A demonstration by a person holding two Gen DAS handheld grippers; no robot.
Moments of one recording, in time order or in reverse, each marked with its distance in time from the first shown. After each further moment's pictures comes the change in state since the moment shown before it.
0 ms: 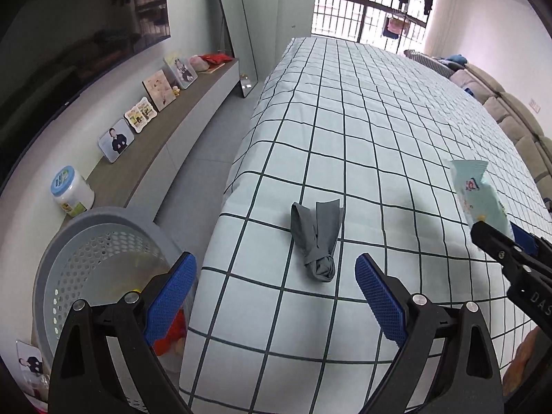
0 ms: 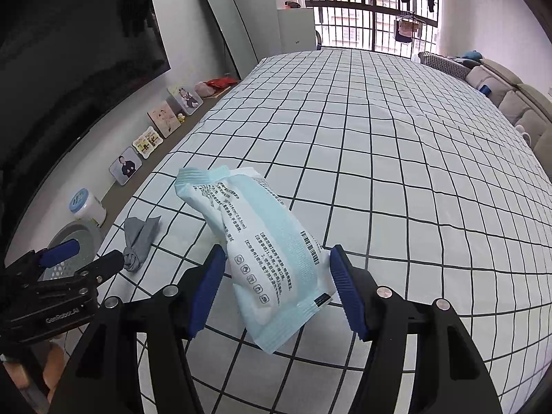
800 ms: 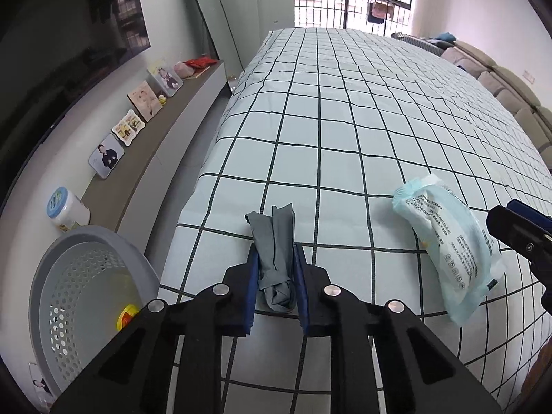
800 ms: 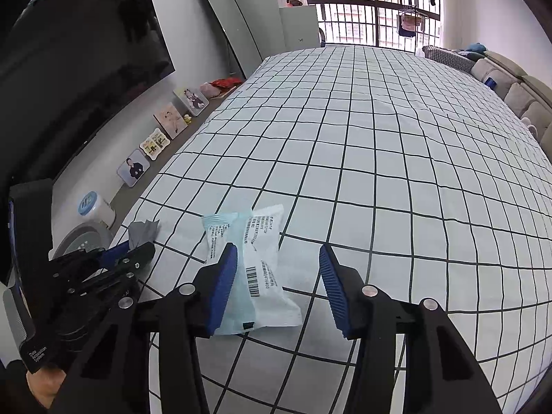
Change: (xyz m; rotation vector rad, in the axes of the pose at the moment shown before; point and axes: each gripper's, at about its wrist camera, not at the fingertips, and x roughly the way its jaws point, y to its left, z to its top) left arm 0.022 -0.028 -0.002 0.094 0.004 0.008; right arm 0.000 0.002 -0.002 0.012 0.012 0.042
